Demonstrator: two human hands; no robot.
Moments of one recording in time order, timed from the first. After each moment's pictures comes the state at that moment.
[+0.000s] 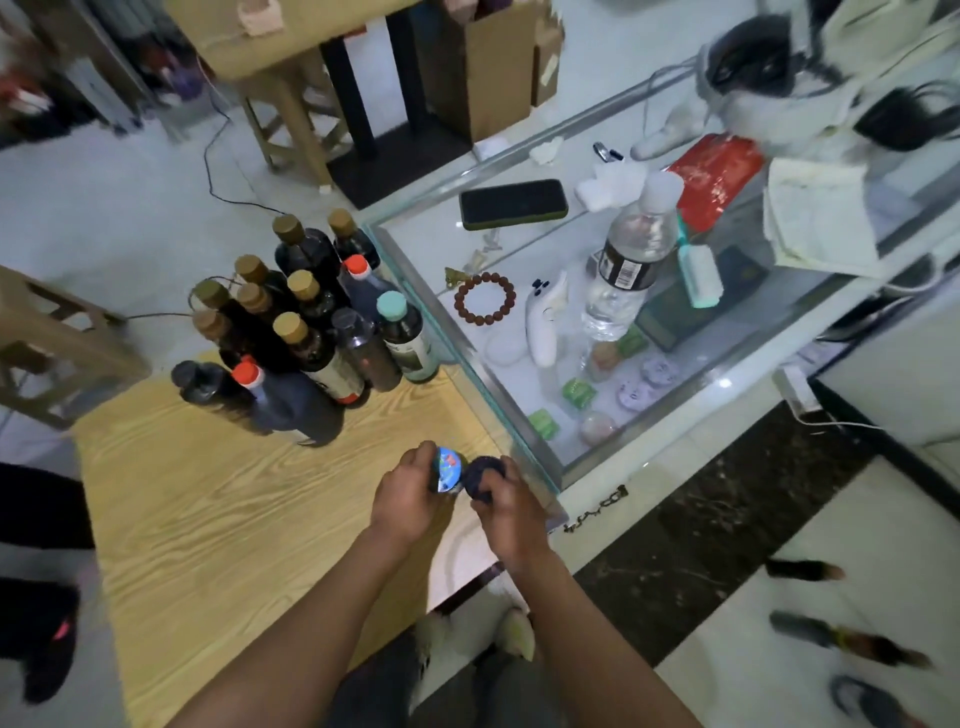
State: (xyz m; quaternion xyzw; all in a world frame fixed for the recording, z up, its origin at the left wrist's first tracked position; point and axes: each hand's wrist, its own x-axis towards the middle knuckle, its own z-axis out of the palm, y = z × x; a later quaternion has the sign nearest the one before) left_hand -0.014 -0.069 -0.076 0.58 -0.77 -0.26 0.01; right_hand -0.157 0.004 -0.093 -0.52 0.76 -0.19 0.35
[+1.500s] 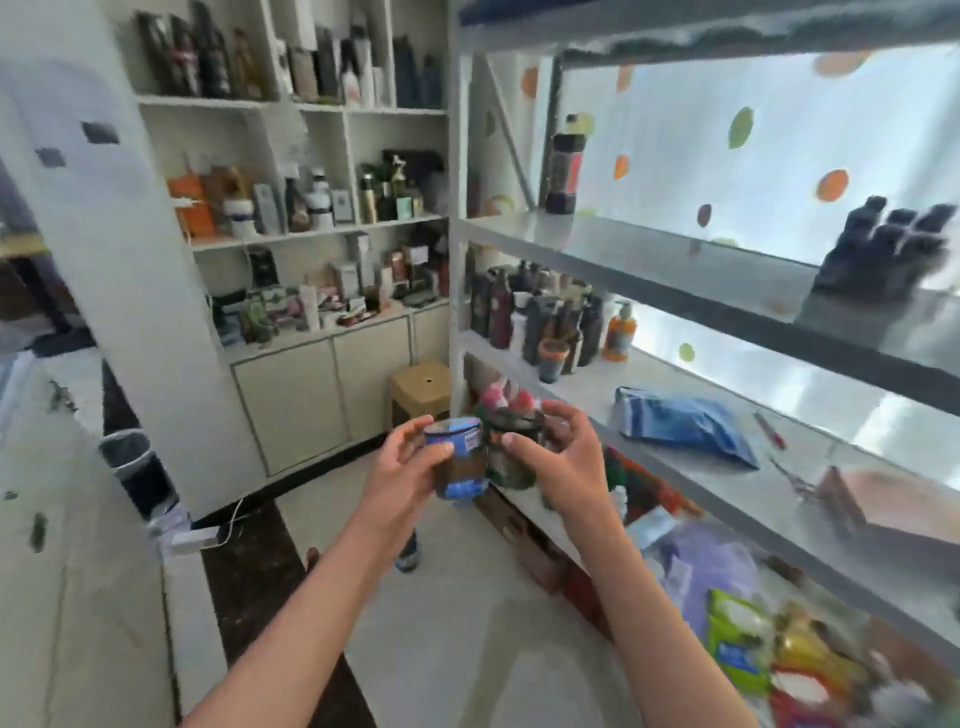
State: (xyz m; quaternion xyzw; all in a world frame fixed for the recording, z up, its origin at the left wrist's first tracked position) left_hand -0.159 0.494 0.224 -0.09 -0.55 -0.82 -0.14; right_hand -0.094 0.663 0.235 0.14 0.69 -0.66 -0.25
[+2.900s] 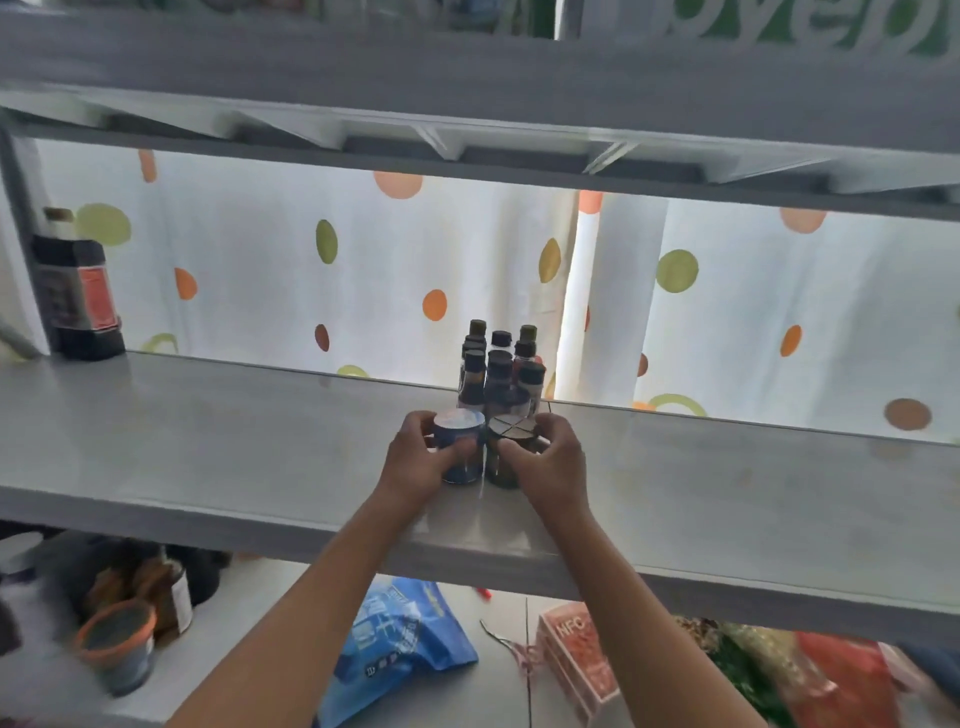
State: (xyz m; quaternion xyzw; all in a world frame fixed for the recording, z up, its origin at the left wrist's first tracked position) left_hand -0.289 1.108 0.334 -0.47 -0.63 -0.58 -0.19; right_hand -0.130 1.158 0.338 0.42 0.66 -0.33 -0.53
